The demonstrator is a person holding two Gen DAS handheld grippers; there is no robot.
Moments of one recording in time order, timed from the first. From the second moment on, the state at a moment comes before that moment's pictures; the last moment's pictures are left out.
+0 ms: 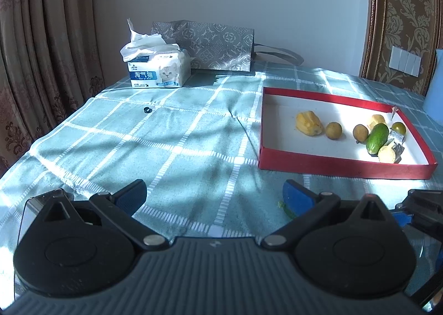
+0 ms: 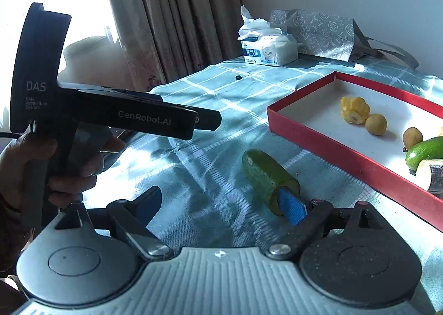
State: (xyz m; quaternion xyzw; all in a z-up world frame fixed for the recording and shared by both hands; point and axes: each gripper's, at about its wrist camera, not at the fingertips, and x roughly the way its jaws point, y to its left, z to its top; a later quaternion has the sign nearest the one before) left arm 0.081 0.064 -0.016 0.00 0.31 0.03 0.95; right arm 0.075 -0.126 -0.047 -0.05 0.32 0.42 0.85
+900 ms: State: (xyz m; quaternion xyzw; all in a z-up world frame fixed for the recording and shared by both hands) left arm 0.107 0.000 -0.035 0.47 0.21 -0.50 0.70; right arm -0.003 -0.224 -0.016 -0.01 0.26 0.25 0.93
